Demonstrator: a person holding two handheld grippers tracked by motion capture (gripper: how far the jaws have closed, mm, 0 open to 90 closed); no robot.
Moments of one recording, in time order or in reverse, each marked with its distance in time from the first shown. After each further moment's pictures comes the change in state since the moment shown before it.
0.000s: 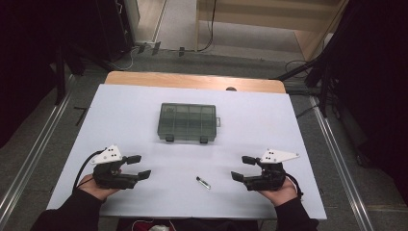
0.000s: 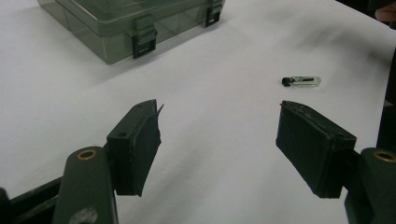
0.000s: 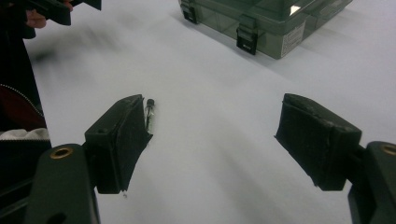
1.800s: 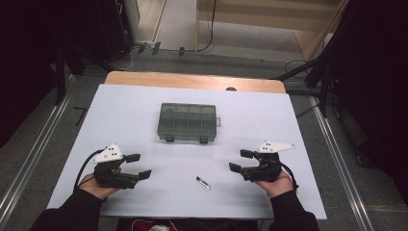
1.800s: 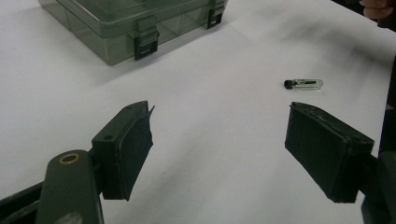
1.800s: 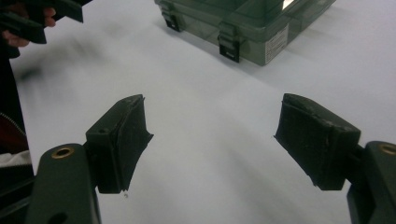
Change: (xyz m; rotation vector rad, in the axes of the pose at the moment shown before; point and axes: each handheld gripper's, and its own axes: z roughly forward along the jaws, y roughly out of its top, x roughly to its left) left arm 0.002 0.001 0.002 -0.002 -0.005 -0.009; right arm -0.017 0.013 0.014 0.001 -0.017 0.073
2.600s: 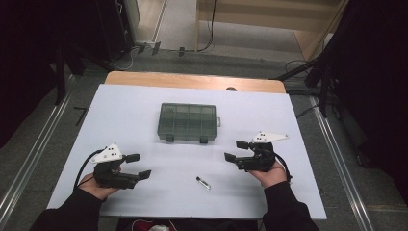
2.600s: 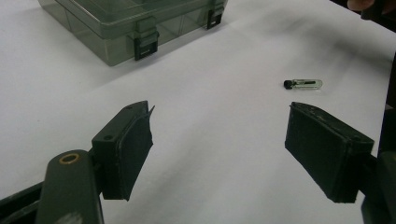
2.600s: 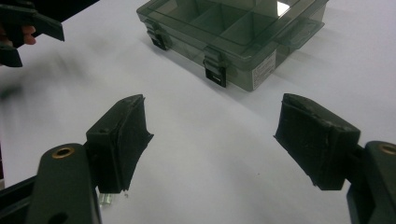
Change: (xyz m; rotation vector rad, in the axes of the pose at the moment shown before) left arm 0.000 0.000 -0.001 -0.003 -0.002 0.000; right arm -0.008 0.021 0.018 -0.005 -0.023 -0.001
